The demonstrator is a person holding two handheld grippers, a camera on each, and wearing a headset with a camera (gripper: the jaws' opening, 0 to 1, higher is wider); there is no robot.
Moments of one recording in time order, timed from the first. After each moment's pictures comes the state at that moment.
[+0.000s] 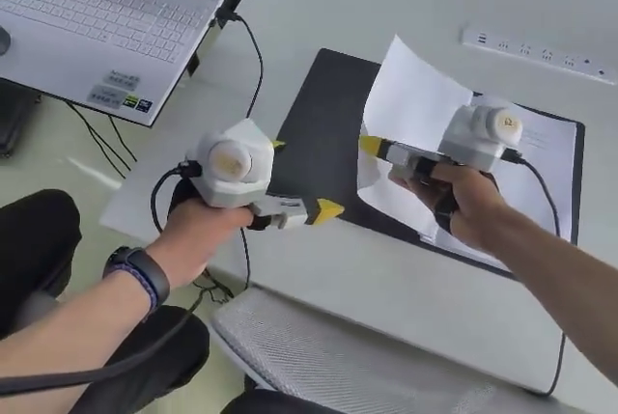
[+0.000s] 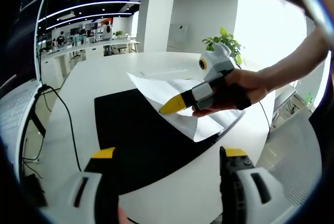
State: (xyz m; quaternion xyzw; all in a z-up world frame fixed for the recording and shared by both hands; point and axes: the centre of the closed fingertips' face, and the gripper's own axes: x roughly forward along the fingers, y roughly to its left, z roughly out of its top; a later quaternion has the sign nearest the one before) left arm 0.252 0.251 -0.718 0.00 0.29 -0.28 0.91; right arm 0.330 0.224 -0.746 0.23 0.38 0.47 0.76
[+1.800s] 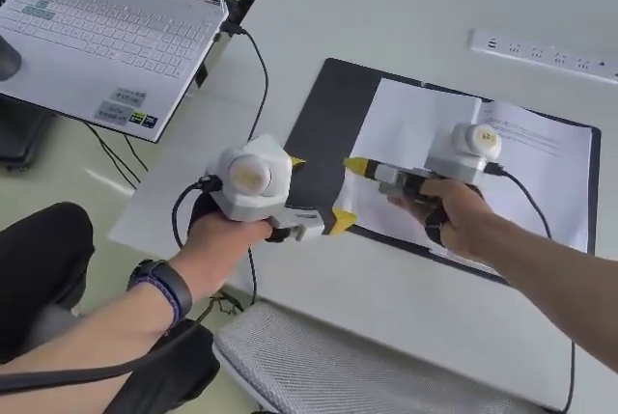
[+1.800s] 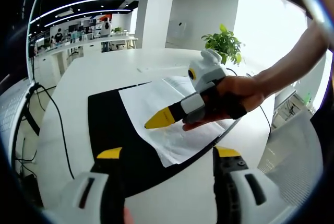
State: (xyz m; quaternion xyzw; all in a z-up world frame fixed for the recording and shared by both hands) left arm 0.266 0.228 -0.732 0.01 0.30 -0.29 0.91; right arm 0.345 0.218 -0.788 0.24 0.42 0.46 0.75
